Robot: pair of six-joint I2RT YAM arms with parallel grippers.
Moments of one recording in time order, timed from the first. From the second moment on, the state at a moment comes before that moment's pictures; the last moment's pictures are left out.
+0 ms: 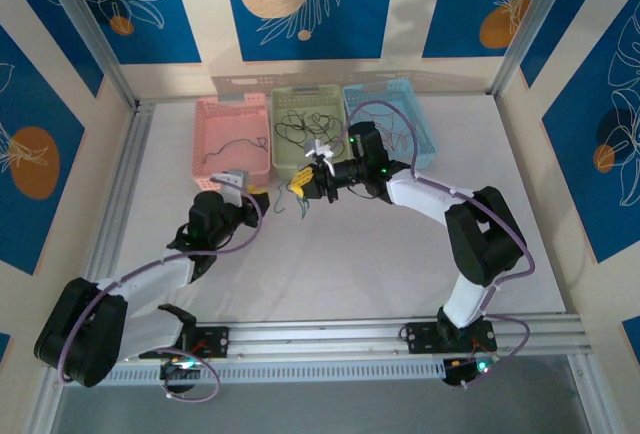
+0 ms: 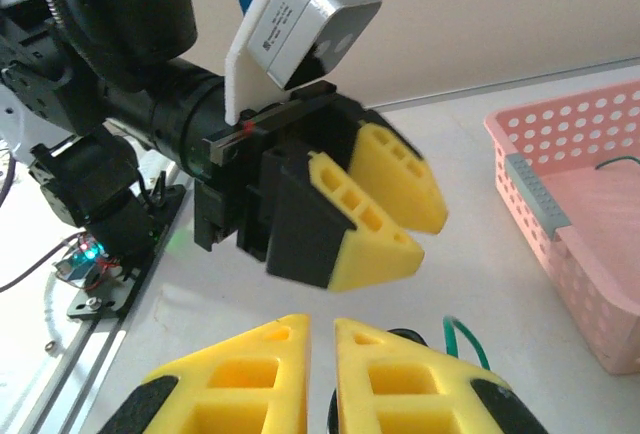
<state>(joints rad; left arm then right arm) -0.45 1.15 0.38 0.48 0.09 -0.25 0.54 1.72 1.11 0.13 -1.10 -0.21</state>
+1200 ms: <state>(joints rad) -0.51 1.23 0.38 0.57 0.19 -0.16 0.59 1.76 1.17 0.03 -1.23 -0.24</state>
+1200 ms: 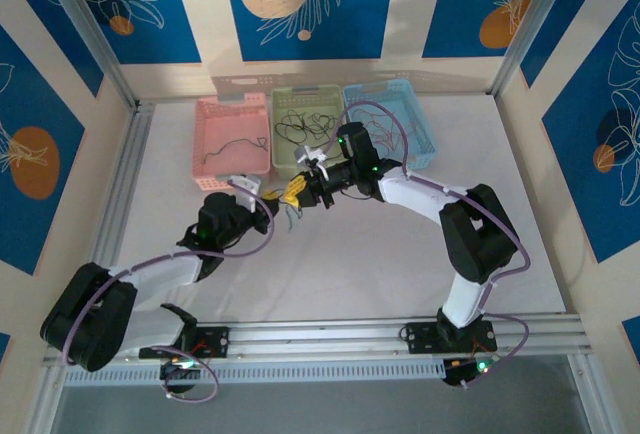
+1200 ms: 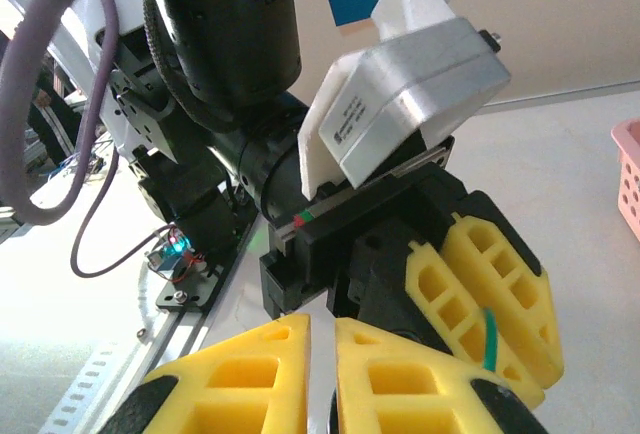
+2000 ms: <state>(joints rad) -0.51 0.99 0.28 0.50 -0.21 -0.20 0.49 1.74 1.08 0.22 -0.70 -0.02</state>
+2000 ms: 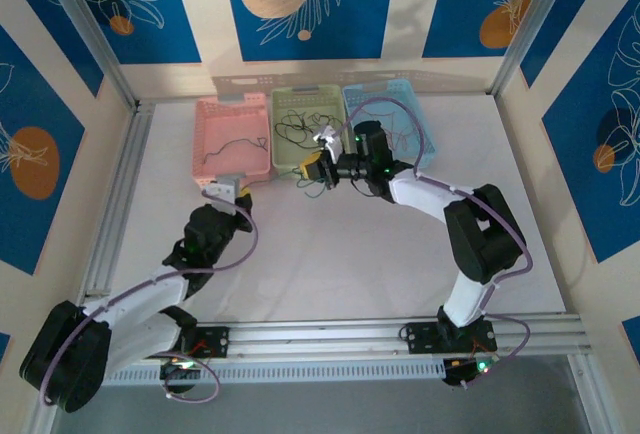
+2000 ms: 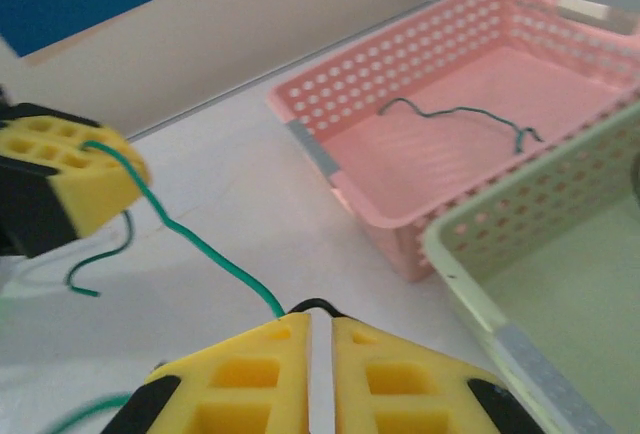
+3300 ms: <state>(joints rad) -0.44 0.90 0.44 0.24 -0.48 -0.32 0.31 1.68 0.97 0.28 -0.26 0.25</state>
